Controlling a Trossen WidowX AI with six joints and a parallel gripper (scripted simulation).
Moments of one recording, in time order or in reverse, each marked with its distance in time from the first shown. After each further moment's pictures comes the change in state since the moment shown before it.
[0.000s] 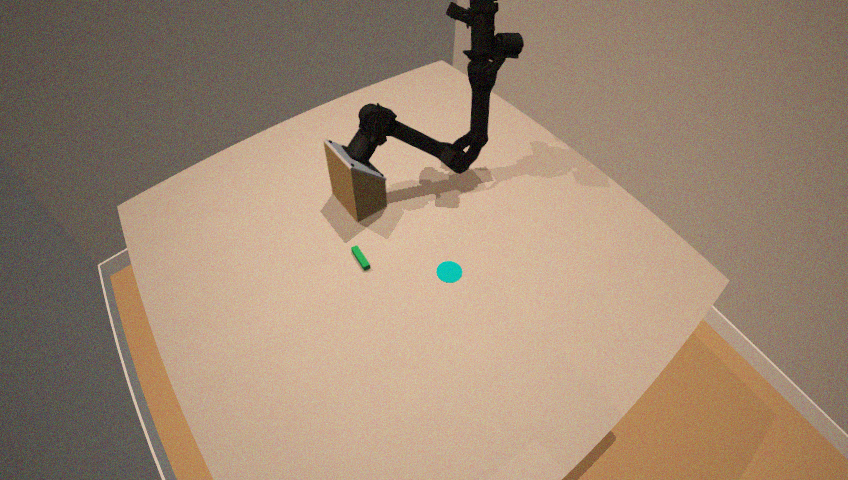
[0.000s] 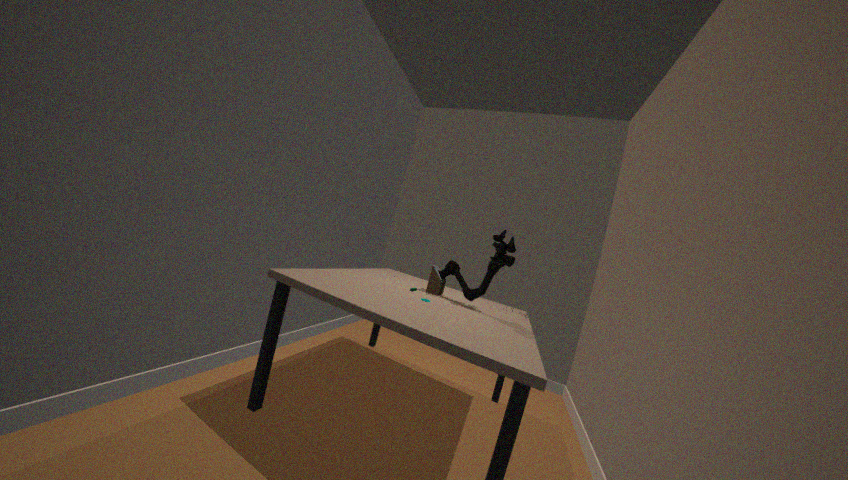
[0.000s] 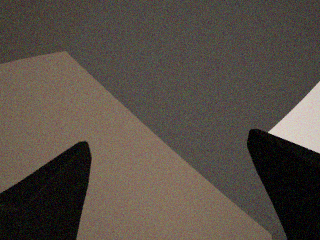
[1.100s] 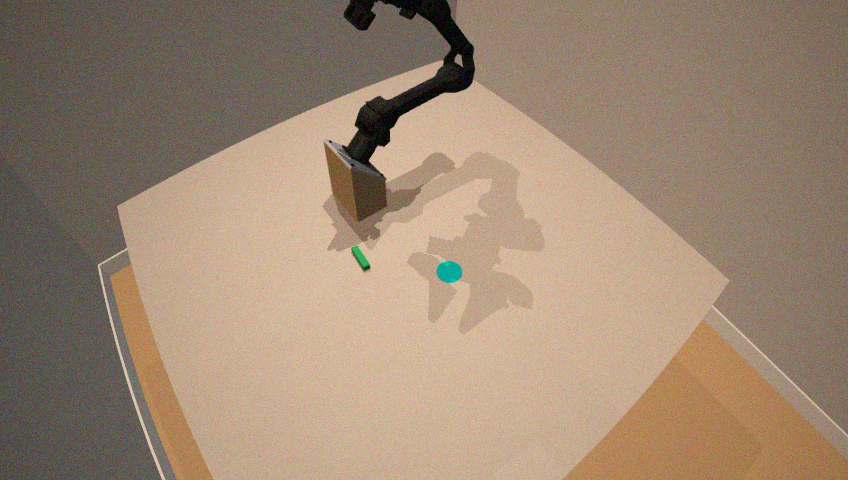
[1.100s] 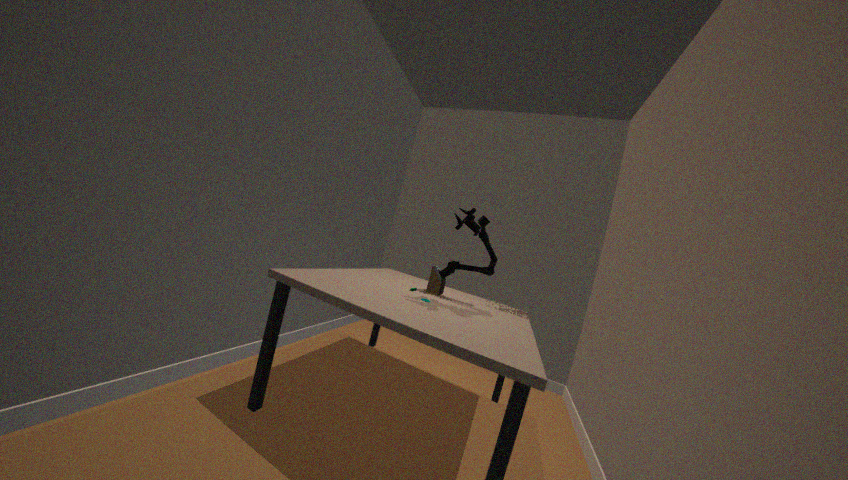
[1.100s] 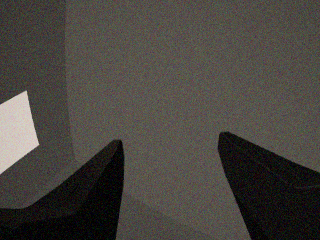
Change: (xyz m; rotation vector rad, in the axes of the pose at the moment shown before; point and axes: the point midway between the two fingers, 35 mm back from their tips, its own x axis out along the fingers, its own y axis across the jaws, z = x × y) arm 0.022 -0.274 0.225 -0.921 0.058 -1.333
